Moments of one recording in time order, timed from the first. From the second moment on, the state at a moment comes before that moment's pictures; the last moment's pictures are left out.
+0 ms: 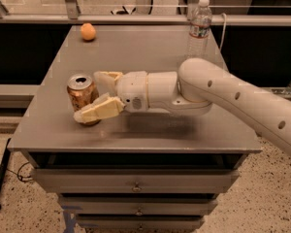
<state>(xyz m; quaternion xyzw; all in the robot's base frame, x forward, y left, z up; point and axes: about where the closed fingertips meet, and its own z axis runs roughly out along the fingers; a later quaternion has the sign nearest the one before) 0.513 0.129 0.886 -0.50 0.56 0.46 0.48</state>
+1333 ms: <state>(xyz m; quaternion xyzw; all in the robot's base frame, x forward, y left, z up) 0.537 0.077 0.912 -0.49 0.57 0.41 0.52</state>
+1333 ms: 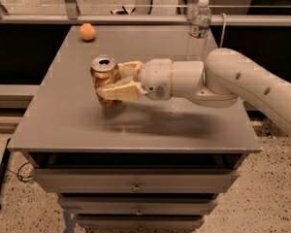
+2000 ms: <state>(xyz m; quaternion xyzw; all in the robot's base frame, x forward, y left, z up) 0.566 0.035 0.945 -0.56 0.59 0.34 0.47</state>
